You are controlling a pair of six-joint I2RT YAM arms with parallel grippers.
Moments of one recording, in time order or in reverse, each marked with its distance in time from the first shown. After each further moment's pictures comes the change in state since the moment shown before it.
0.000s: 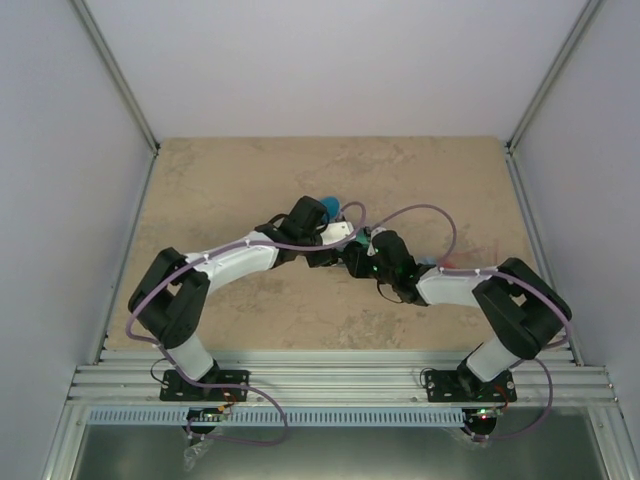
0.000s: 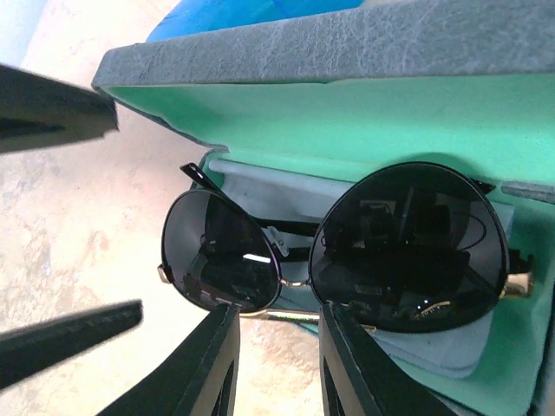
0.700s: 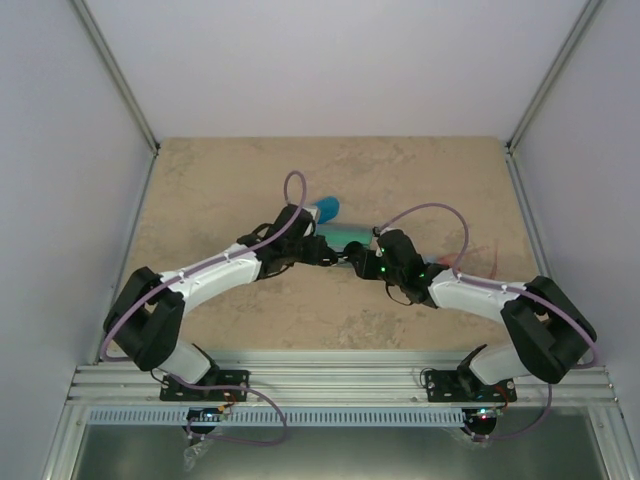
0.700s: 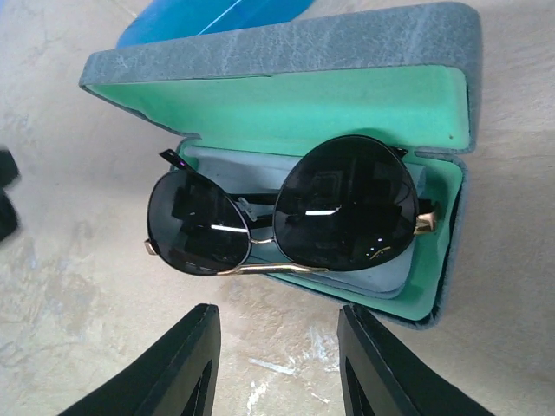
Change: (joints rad) left arm 0.006 -0.173 -0.095 -0.012 -0.153 -0.944; right arm 0.000 -0.169 -0.004 -0.226 0.057 0.016
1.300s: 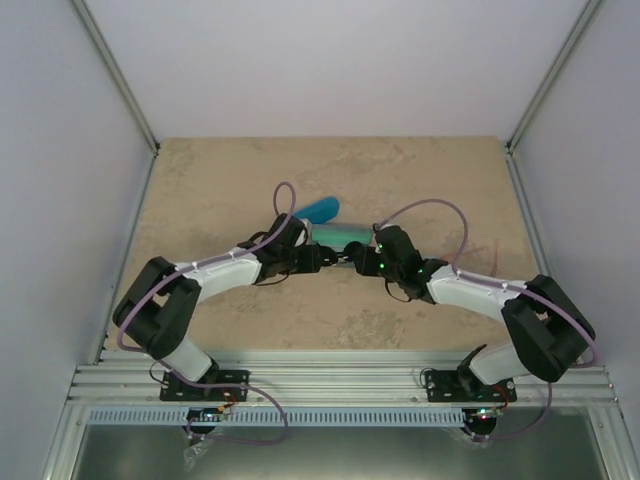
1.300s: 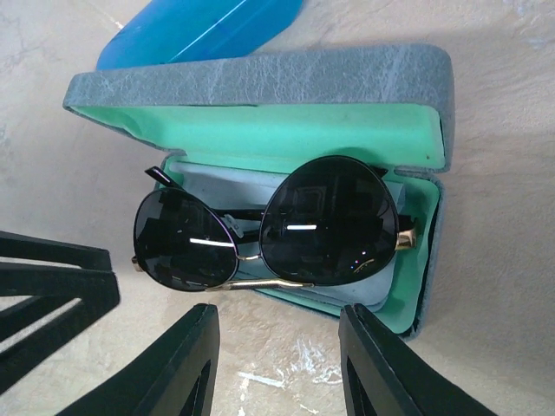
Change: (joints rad) left arm 0.070 0.062 -0.150 0.108 0.225 -0.241; right arm 0.000 0.003 0.044 -0.082 0.044 -0.005
